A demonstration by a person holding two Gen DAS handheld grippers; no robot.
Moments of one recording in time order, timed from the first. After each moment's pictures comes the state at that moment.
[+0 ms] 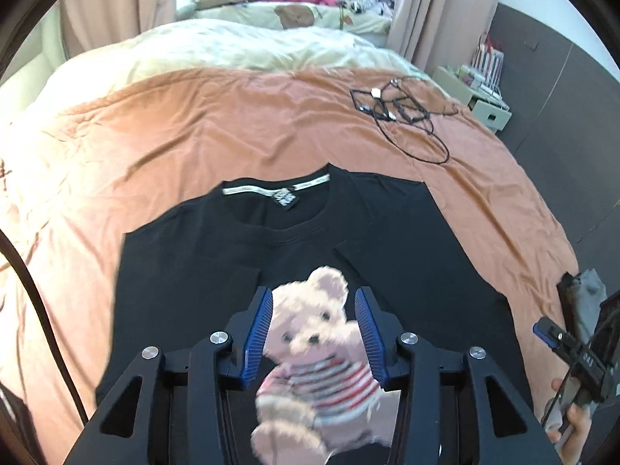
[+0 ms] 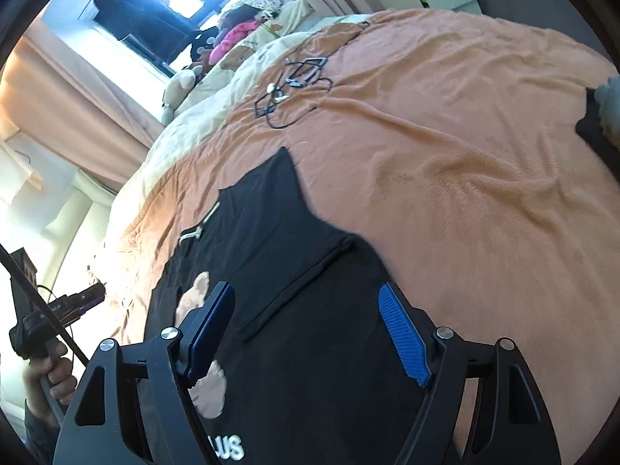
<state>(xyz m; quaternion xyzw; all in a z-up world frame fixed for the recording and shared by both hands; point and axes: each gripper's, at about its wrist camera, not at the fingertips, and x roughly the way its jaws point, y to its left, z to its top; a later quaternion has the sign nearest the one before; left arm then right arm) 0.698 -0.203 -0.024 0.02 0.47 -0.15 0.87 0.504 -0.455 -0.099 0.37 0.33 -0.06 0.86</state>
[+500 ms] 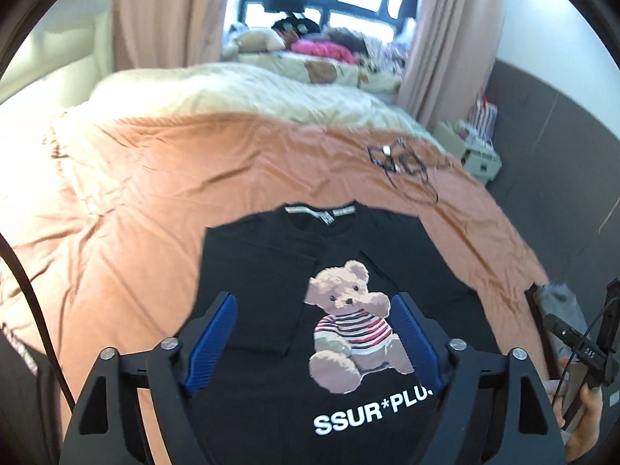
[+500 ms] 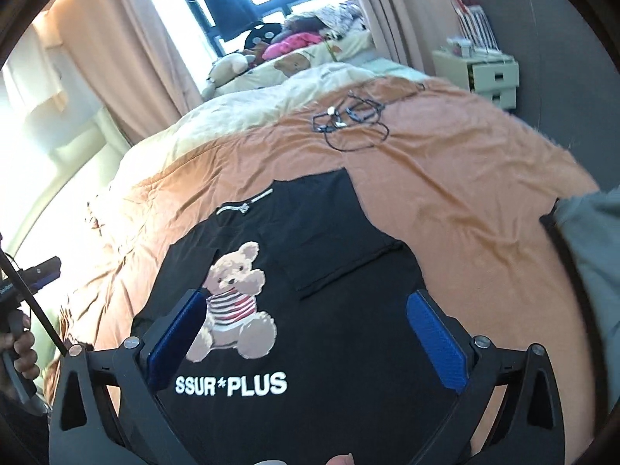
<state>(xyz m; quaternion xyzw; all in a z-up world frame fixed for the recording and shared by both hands) 0.574 -0.083 0.060 -0.04 0.39 -0.14 0.91 0.431 -0.355 0.022 0.22 0.33 -0.06 0.92</state>
